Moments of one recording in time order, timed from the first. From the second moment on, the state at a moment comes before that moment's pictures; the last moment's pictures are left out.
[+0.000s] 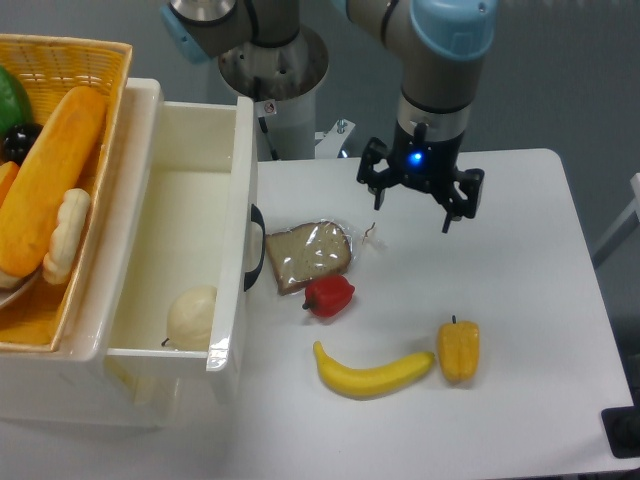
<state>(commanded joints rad) 2.66 -1.74 -1.53 -1.30 1.49 1.04</state>
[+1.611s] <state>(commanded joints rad) 2.60 -1.82 -1.67 -1.29 1.45 0.72</state>
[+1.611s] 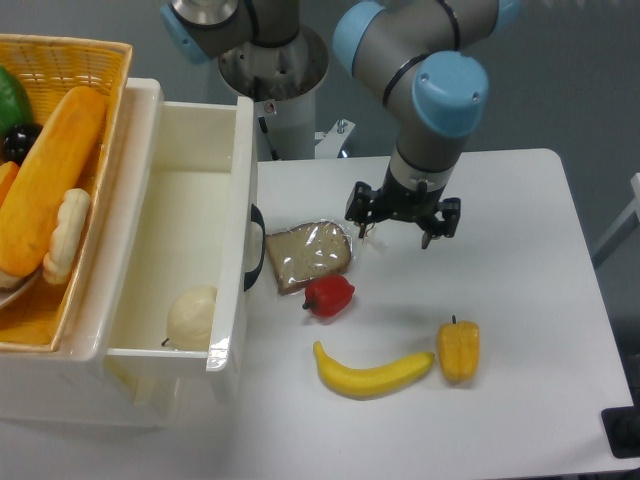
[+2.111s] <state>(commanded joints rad) 2.56 -1.87 -1.68 -1.29 1.38 0.65</state>
